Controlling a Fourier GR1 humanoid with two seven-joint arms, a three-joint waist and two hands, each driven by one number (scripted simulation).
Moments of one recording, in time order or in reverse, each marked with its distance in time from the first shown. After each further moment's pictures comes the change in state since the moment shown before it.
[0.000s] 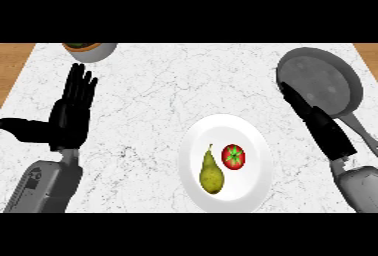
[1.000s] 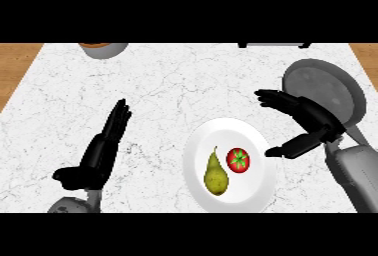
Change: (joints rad) left arm 0.206 -0.041 -0.234 -0.141 -0.202 -0.036 -0.013; right arm -0.126 0.054 -0.065 0.190 -0.151 0.378 -0.041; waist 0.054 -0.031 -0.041
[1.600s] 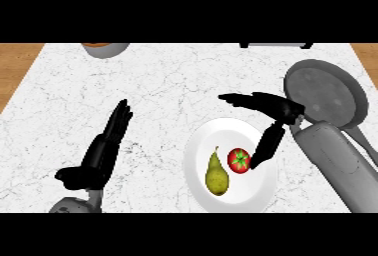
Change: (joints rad) left arm 0.003 -0.015 0.008 0.000 -0.023 -0.015 0.011; right arm -0.230 0.058 0.186 0.072 0.168 0.189 0.186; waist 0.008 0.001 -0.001
